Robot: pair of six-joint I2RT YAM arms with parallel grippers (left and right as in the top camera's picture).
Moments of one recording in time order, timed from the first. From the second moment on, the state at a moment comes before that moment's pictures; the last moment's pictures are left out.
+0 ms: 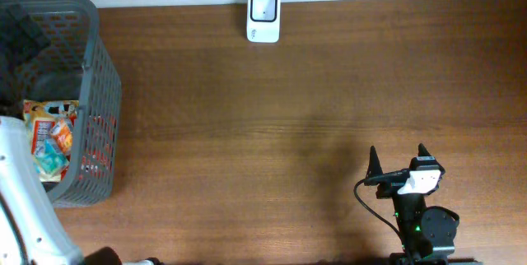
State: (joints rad) left arm 0.42 1.55 1.88 -0.87 -0.12 -0.16; right arm -0.01 0.01 0.01 -0.08 -0.02 0.00
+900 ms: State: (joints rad) left arm 0.50 2.26 1.86 -1.15 -0.49 -0.51; right arm -0.01 0.01 0.01 -0.08 -0.02 0.00
